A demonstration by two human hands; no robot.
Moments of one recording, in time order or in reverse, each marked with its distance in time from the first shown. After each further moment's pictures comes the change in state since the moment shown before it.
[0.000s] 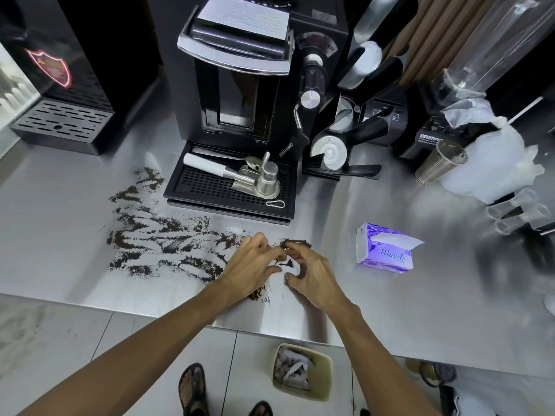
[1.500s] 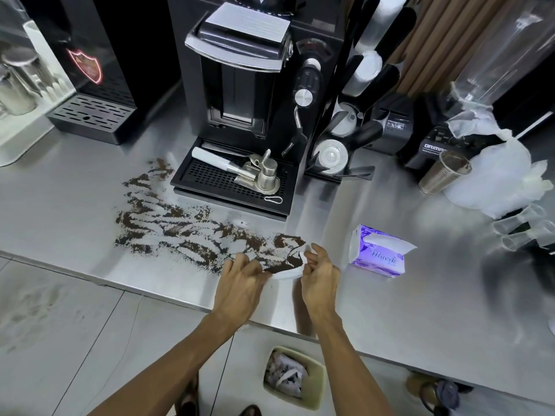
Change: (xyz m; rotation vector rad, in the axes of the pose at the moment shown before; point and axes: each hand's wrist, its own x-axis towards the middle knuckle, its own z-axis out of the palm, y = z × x) left_hand -0.053 0.049 0.033 0.304 0.203 -0.240; right_hand -0.023 0.020 0.008 0.091 0.476 0.175
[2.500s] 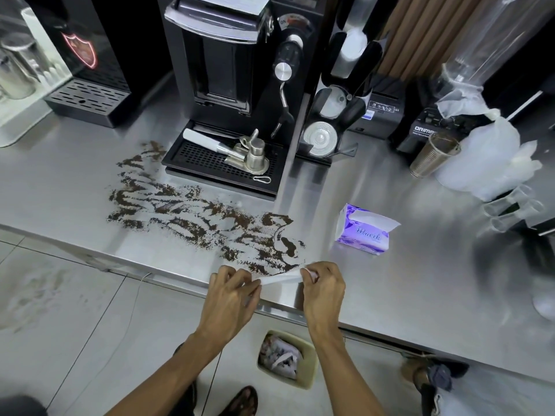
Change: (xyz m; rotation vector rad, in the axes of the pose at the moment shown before) left_hand -0.068 0.043 0.004 -0.155 0.102 -0.068; right_hand -0.055 0.033 -0.049 -0.158 0.064 -0.034
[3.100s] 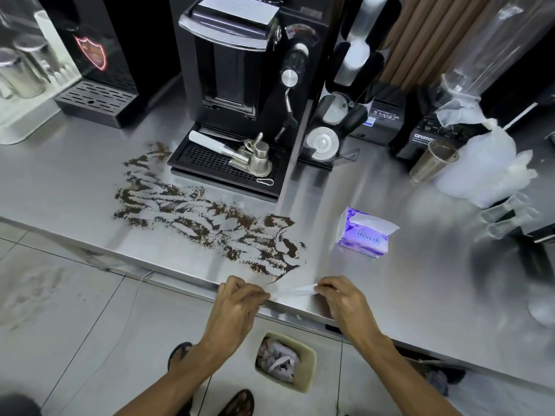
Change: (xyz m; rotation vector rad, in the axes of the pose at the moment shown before) left_hand -0.018 0.009 0.002 -0.186 0.025 0.033; right_hand 0.010 0.038 -0.060 -0.177 -0.171 -0.758
